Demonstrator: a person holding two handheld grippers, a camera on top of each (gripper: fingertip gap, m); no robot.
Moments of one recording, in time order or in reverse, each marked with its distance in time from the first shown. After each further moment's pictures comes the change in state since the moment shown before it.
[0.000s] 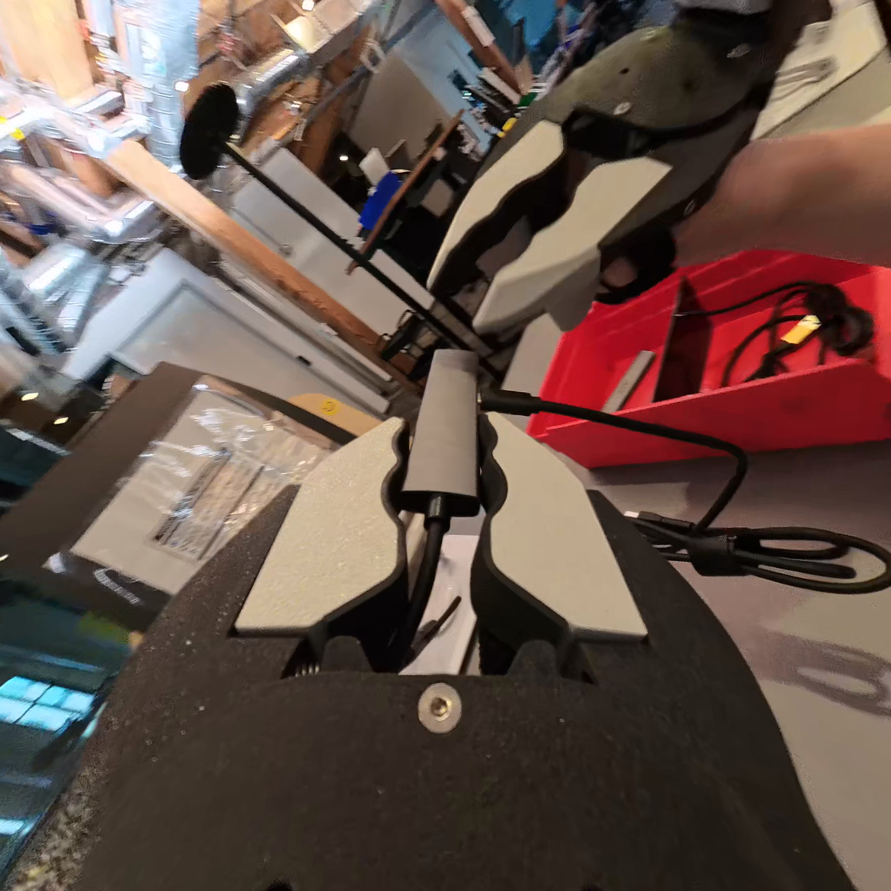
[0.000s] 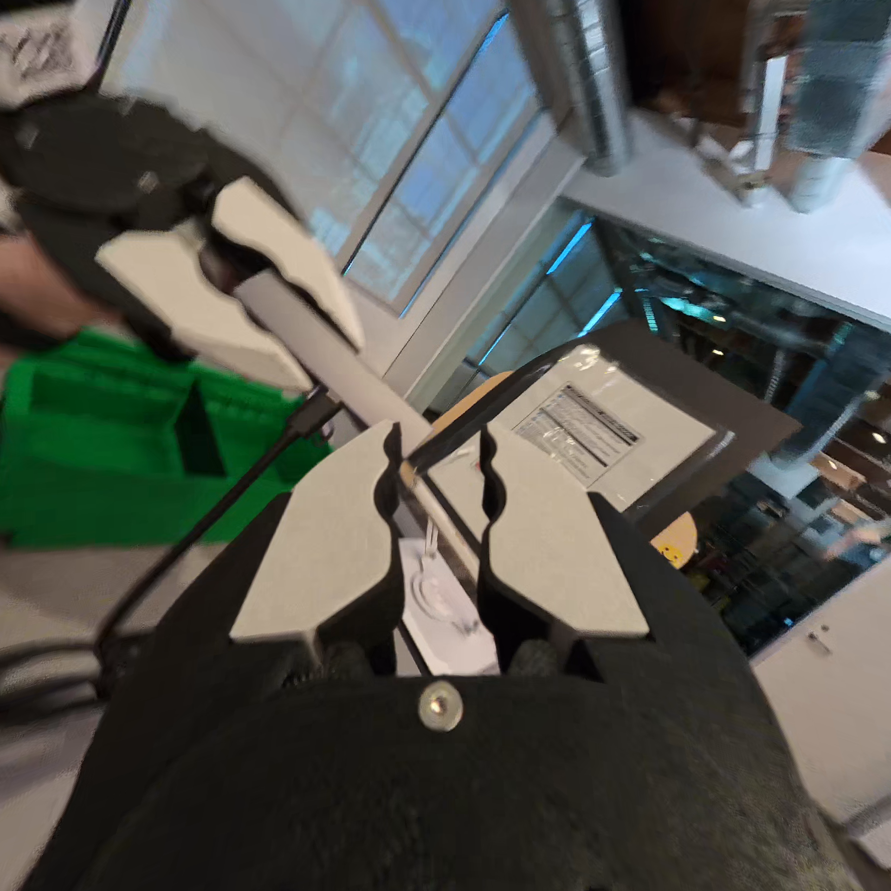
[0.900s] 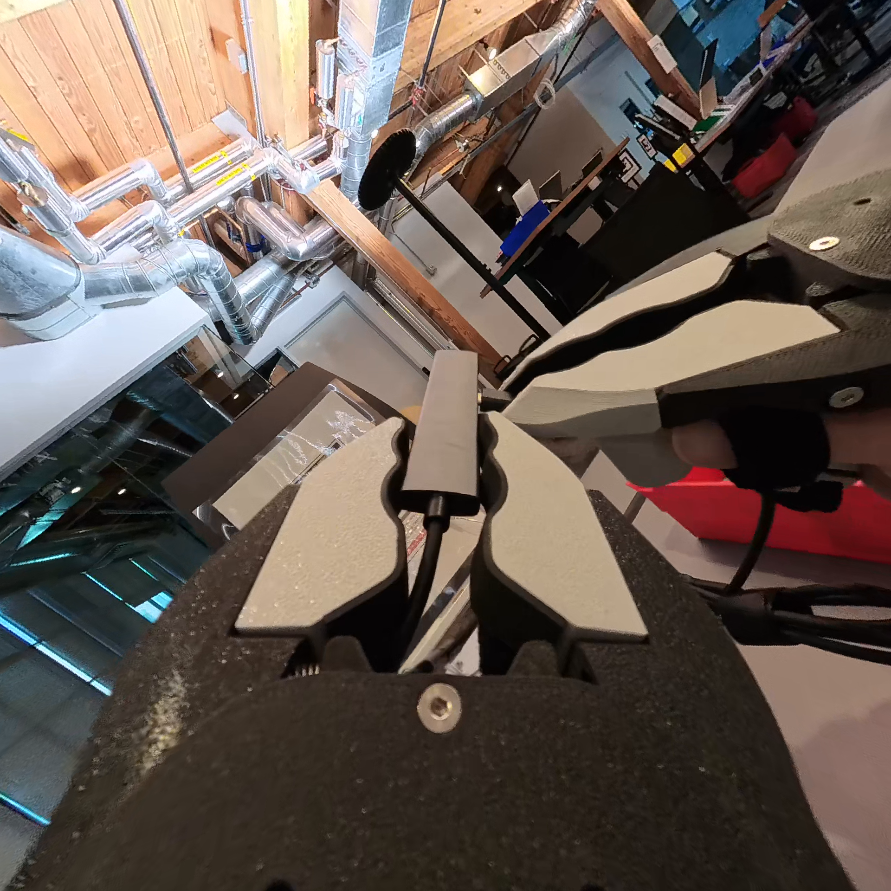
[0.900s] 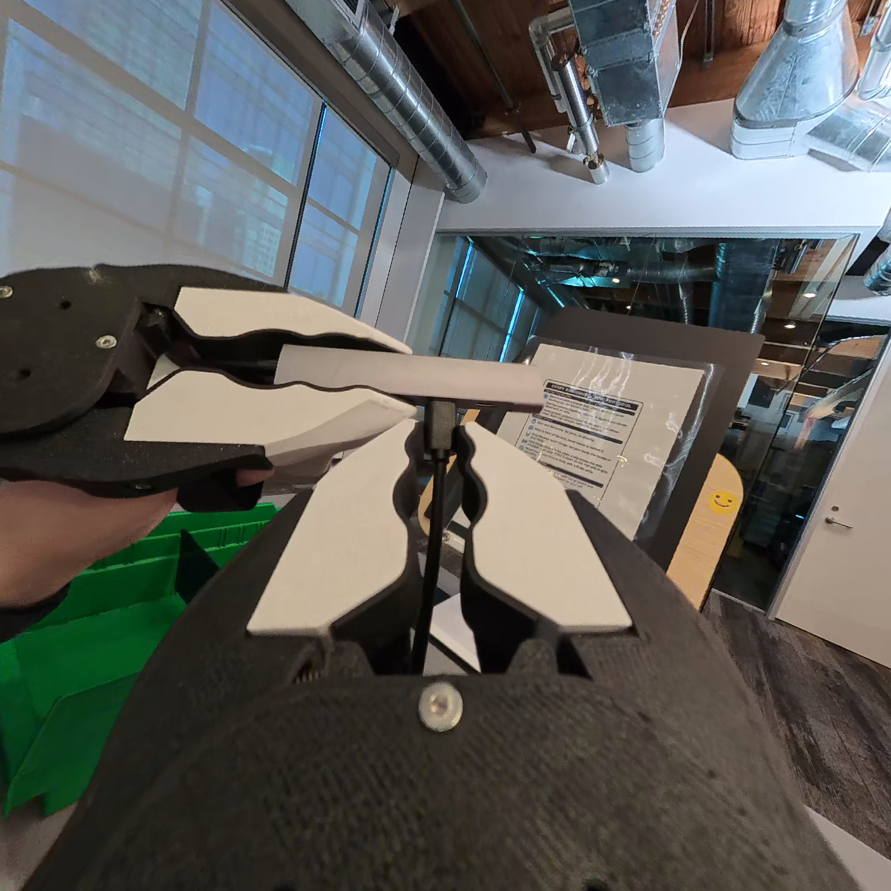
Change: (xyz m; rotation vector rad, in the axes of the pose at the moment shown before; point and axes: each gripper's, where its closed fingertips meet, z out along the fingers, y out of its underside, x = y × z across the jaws) left arm -0.030 -0.014 0.001 0.052 -0.333 0.002; right arm -0.023 -0.013 0.028 0.098 0.278 0.284
